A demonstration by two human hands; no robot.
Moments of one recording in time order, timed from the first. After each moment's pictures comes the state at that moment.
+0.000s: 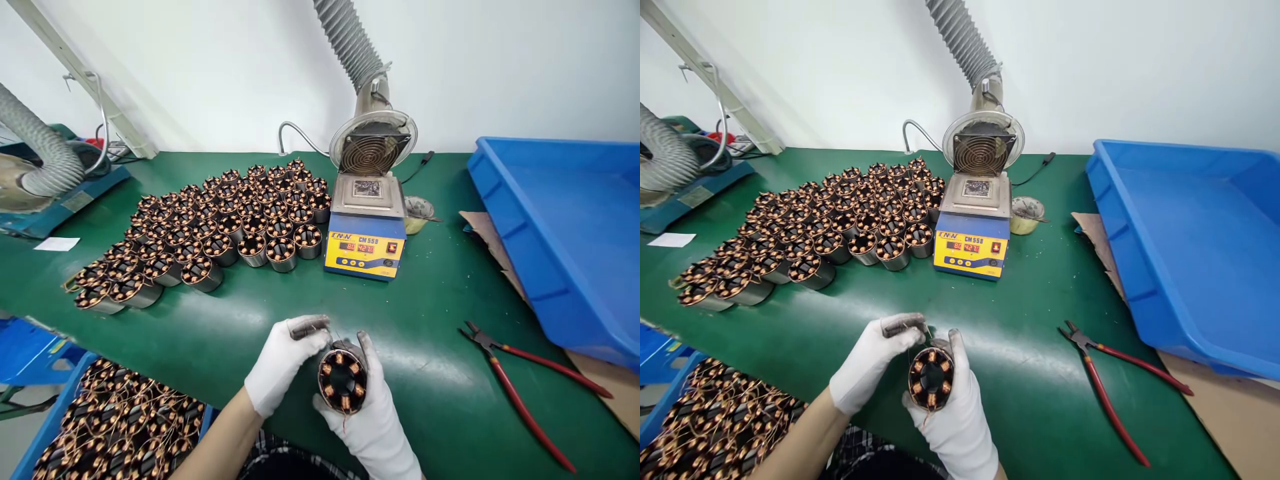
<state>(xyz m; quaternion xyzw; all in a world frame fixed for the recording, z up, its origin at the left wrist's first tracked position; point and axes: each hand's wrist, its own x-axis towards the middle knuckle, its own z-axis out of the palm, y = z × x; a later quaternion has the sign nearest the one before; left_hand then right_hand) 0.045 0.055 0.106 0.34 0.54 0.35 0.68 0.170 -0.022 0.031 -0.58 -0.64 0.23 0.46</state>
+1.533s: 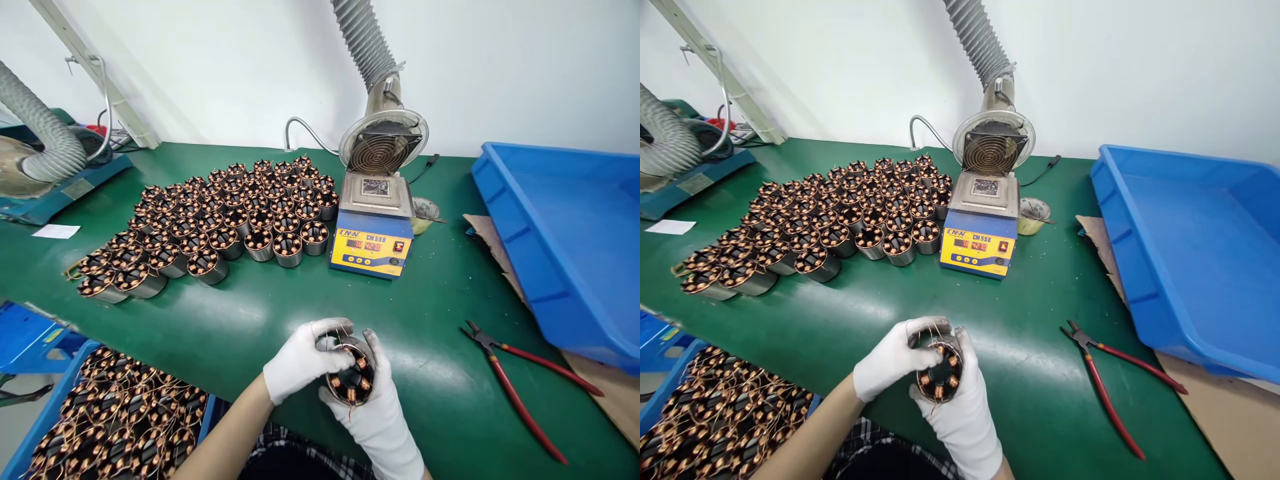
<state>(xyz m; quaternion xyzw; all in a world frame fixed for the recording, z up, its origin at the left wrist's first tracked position) 0.045 0.051 0.086 0.46 0.44 0.29 0.71 0.168 -0.026 0.023 -0.60 -0.59 0.25 0.48</state>
